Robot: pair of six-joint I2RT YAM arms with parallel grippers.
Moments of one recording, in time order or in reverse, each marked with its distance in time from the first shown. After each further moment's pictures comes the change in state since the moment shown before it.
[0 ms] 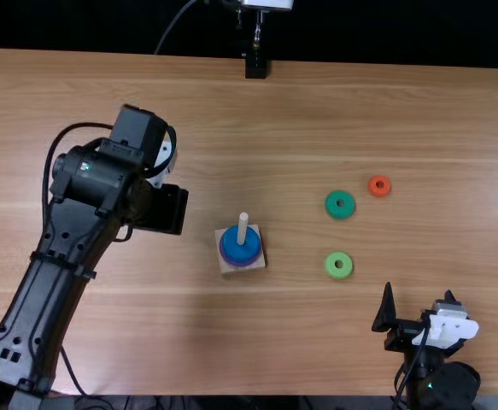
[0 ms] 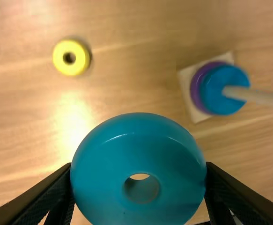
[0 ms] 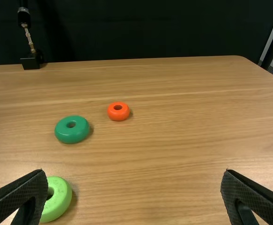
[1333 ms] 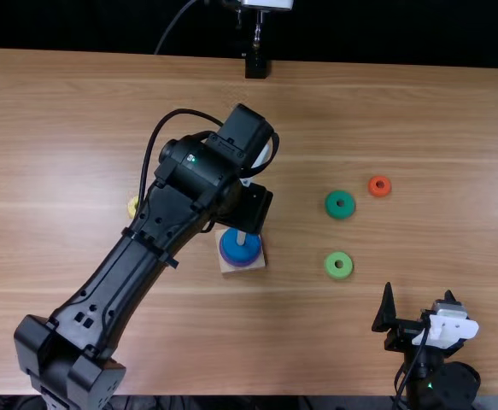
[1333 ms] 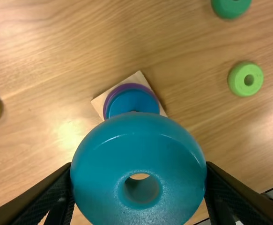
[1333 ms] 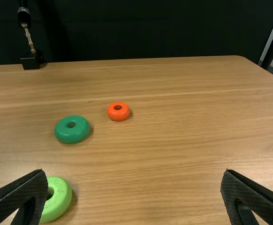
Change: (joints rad) left arm -0.270 0.232 0.280 -0.021 0.003 -0.088; right arm 0.000 0.000 0.000 0.000 0.001 0.000
